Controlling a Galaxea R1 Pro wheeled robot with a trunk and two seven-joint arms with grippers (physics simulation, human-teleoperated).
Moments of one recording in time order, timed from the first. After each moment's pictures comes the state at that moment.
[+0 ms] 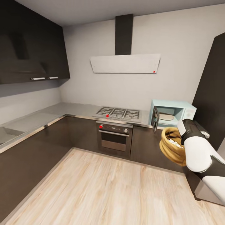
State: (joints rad) left arm -0.17 -0.07 0.11 -0.09 0.01 -0.21 0.00; right arm -1.25 -0.14 -0.67 -0.46 0.22 1.04 -0.78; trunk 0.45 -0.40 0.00
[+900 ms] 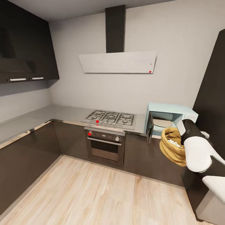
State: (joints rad) left arm -0.17 -0.07 0.11 -0.09 0.01 -0.21 0.00; right arm -1.25 -0.14 -0.67 -0.46 0.22 1.04 -0.78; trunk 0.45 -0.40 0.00
